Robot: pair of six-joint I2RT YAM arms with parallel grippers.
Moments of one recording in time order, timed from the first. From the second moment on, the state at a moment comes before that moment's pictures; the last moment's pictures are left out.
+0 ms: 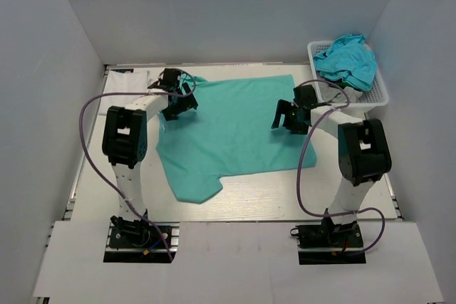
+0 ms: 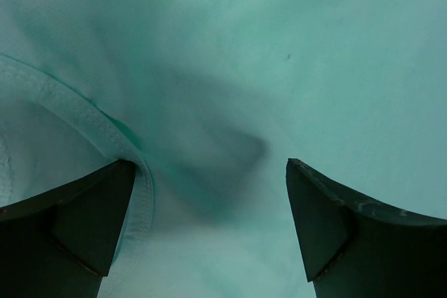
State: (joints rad) left arm -0.20 2.07 1.49 -0.43 -0.04 -0.61; right arm 0.24 1.81 1.11 -0.30 -0.12 0.40
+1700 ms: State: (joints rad) left arm -0.24 1.09 0.50 -0.58 0.20 -0.76; right arm 0.24 1.19 0.67 -0.42 0.19 0.71
